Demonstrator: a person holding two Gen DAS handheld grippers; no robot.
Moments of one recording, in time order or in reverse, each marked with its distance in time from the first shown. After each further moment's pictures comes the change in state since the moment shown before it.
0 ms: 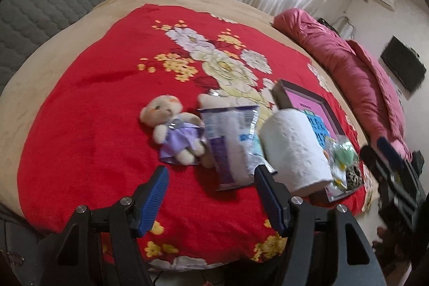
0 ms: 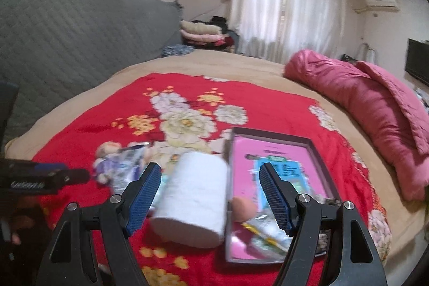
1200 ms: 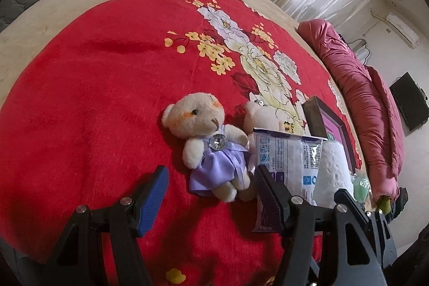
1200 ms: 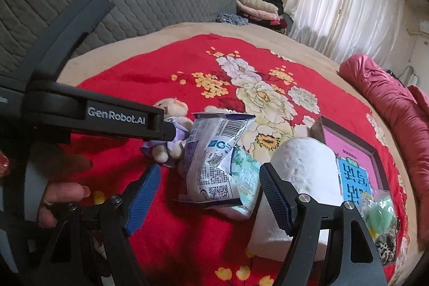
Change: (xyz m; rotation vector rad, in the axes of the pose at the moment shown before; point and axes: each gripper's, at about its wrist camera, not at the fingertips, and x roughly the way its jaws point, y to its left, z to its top) left arm 0.070 0.064 0.026 -0.200 0.074 -0.053; right arm 0.092 0.114 -0.023 -0.218 0.150 0.141
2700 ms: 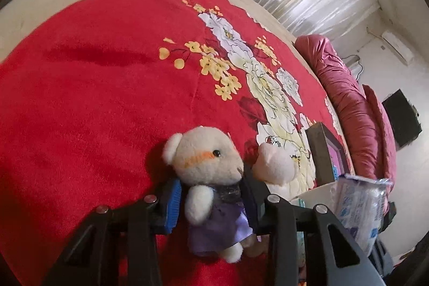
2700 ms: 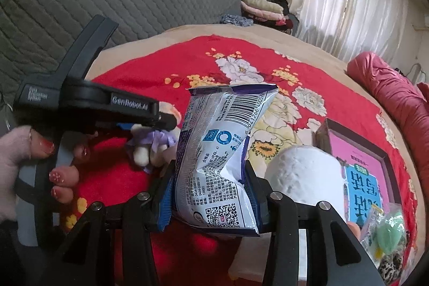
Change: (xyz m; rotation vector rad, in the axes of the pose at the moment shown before) left arm 0.047 0.016 0.035 -0.049 -0.047 -0.086; right arm 0.023 -0.029 0.003 0.014 -0.030 0.058
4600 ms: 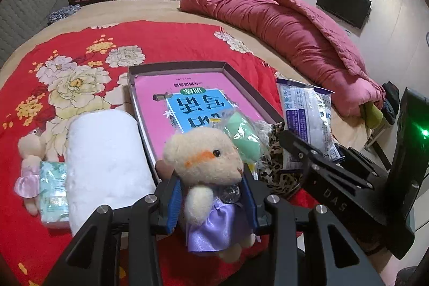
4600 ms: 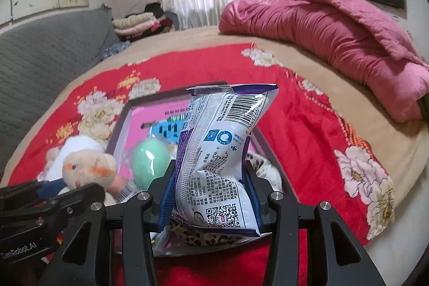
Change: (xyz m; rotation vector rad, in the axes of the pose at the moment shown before) left arm 0.015 -0.281 -0.155 0.609 0.053 -0.058; right arm -0.125 -0.238 -0.123 0.575 -0.024 -0.296
